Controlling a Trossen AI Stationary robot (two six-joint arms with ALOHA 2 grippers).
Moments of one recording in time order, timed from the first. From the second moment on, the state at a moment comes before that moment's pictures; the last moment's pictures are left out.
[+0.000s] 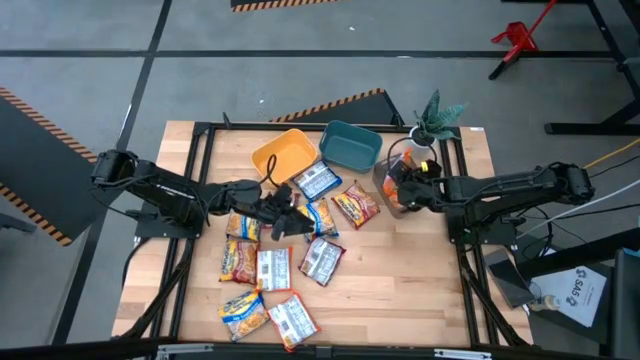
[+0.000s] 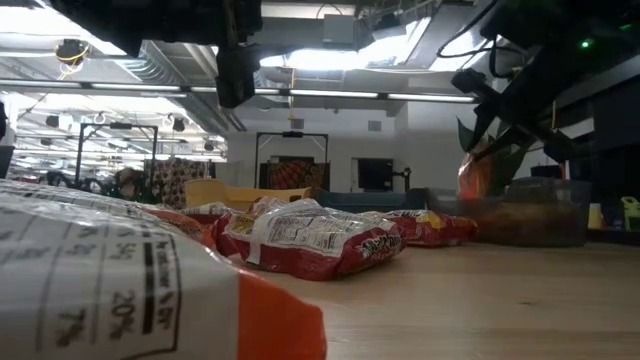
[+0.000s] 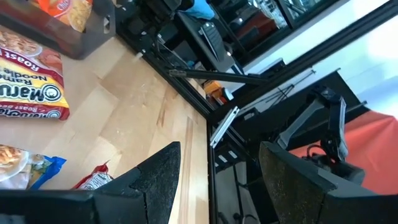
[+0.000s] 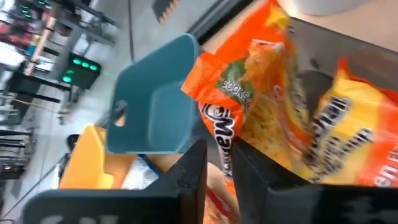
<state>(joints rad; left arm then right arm) -0.08 1.32 0.60 0.61 0.15 -0.89 -0.01 1.07 0.58 -0.47 0.80 1.83</state>
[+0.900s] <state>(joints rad) -0.05 1.32 0.60 0.61 0.23 -0.89 -0.17 1.09 0.85 -0.77 0.33 0.96</state>
